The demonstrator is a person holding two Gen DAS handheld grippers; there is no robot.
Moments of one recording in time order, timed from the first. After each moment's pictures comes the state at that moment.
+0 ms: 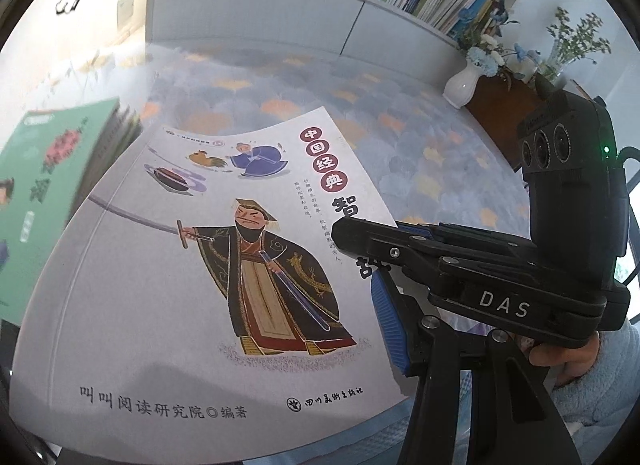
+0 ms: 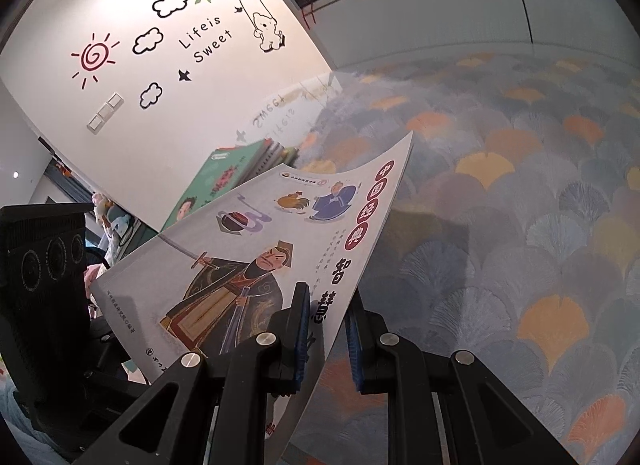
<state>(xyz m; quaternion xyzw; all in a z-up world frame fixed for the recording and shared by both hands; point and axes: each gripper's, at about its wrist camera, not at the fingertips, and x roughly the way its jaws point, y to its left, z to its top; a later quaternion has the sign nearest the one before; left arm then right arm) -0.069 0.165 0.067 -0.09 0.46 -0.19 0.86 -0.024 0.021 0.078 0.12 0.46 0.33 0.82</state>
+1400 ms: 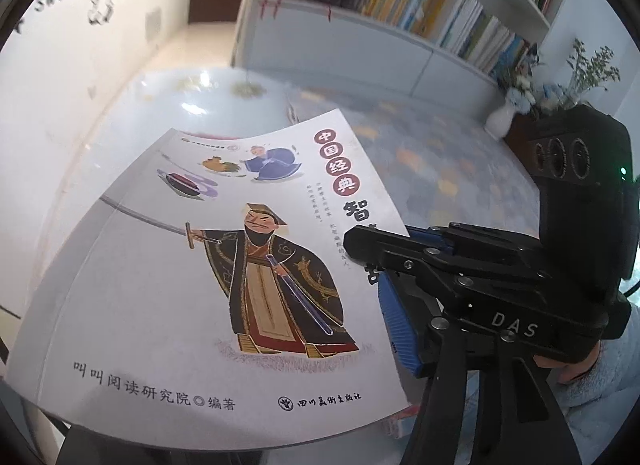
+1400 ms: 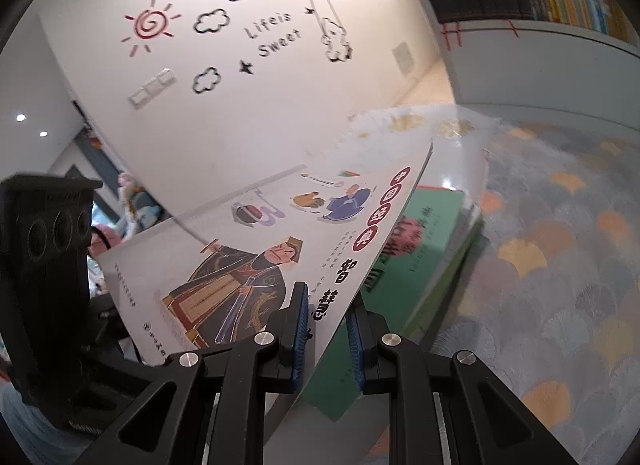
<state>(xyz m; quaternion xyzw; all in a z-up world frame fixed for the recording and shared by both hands) -0.048 0.362 0.082 -0.08 0.45 -0.16 0.87 -0.018 0.230 0.108 0.07 0.41 0.38 0.83</state>
